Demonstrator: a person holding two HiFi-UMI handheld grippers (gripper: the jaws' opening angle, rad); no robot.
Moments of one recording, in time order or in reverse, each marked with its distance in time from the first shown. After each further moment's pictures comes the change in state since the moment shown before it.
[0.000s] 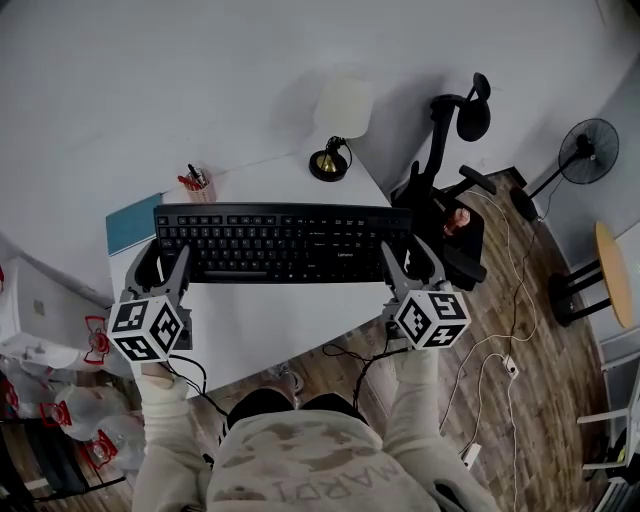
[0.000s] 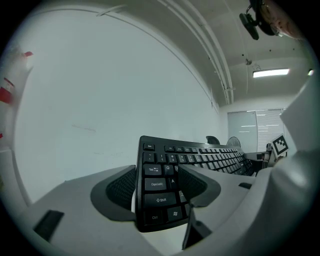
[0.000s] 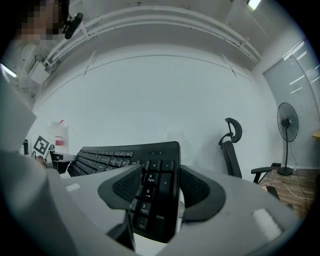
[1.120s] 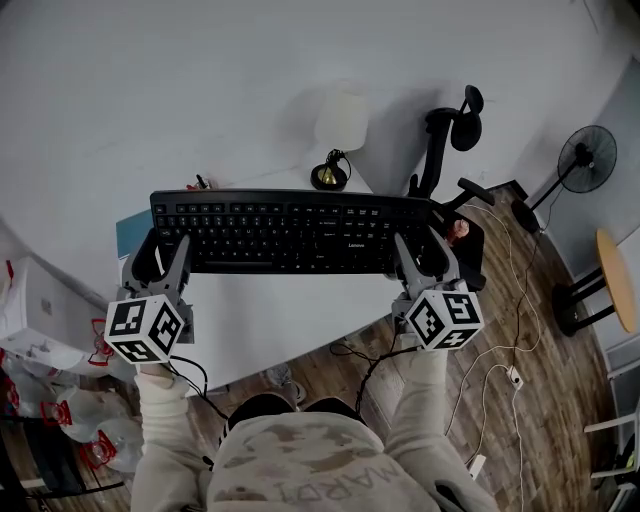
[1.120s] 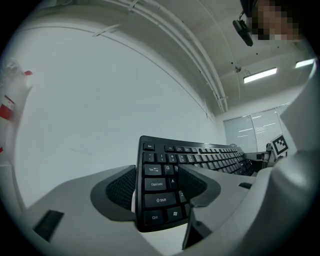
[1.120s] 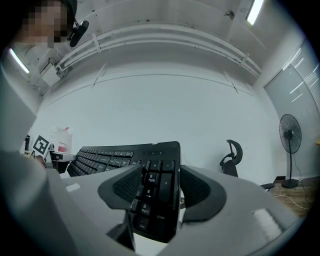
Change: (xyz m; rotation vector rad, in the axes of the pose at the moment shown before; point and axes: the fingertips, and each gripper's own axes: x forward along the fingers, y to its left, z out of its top) left arm -0.044 -0.033 0.063 0.055 -0.182 -0.011; right arm -0.044 0.008 0.068 -0.052 -0.179 0.028
